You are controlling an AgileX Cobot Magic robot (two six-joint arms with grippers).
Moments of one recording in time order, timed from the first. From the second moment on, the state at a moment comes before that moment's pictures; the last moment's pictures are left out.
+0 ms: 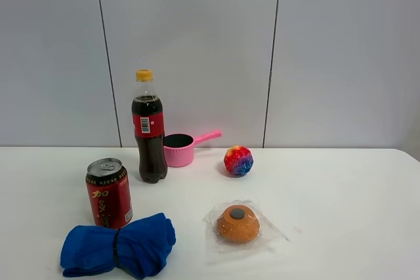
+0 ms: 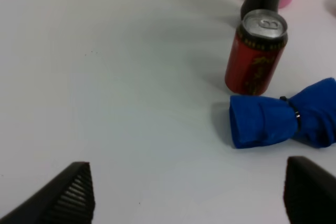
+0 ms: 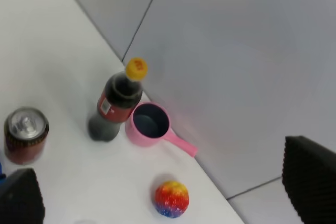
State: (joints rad) left arm 0.07 -0.01 -0.51 -0.12 1.06 0.06; right arm 0.91 1.54 -2.14 -0.26 1.22 -0.37
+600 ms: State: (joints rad) left arm 0.07 -0.01 -0.51 -0.12 1.06 0.06; right arm 0.91 0.87 -1.23 -0.39 1.08 0.02
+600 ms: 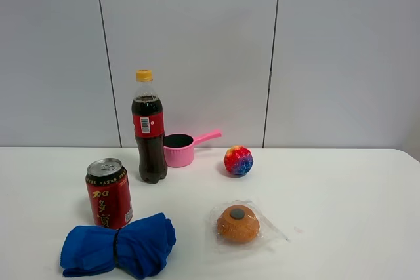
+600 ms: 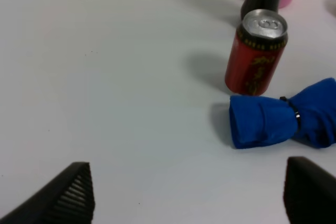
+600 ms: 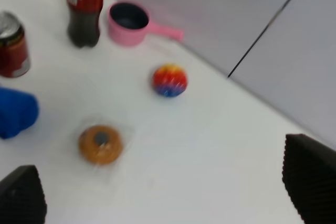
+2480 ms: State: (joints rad) left arm 0.07 -0.01 -0.51 -0.12 1.06 0.06; right arm -0.03 0.00 -0.51 0.09 1.06 0.02
